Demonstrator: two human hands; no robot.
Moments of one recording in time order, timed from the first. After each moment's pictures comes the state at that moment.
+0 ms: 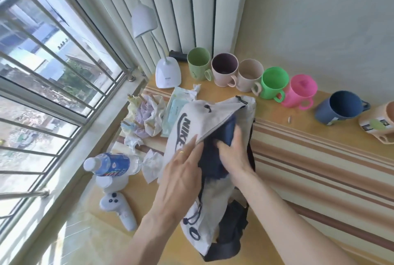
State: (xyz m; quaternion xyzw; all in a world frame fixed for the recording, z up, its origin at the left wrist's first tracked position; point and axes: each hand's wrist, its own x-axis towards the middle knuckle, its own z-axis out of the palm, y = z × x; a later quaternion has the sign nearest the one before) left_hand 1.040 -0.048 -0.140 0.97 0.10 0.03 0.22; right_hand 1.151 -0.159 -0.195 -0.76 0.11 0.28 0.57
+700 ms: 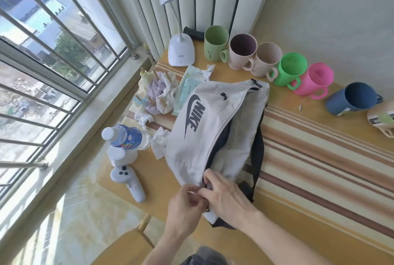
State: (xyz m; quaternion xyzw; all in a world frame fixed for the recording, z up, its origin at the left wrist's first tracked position) left_hand 0.923 -0.070 -0.198 0.69 0.43 -0.18 0.55; right_hand 1.021 -0.193 -0.220 -0.82 -0.47 0.26 0.18
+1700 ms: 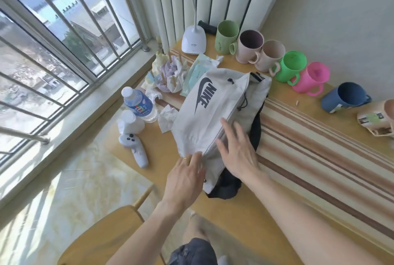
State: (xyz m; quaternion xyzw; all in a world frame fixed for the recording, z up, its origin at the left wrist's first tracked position) left_hand 0.893 -0.086 -0.222 0.93 0.23 -0.06 0.28; right_hand 1.044 -0.201 -0.206 -0.92 -0.27 0.23 0.18
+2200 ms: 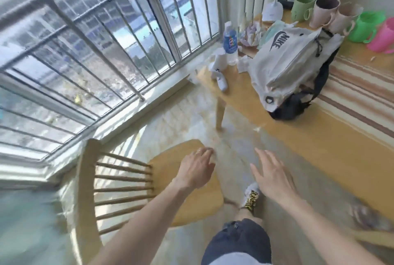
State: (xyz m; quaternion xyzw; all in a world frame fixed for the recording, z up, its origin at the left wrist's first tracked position) left_hand 0.547 -0.156 -0.184 0.93 0.28 -0.18 0.17; right_hand 0.702 -0.348 -0.192 -0.88 -0.31 0.32 0.16
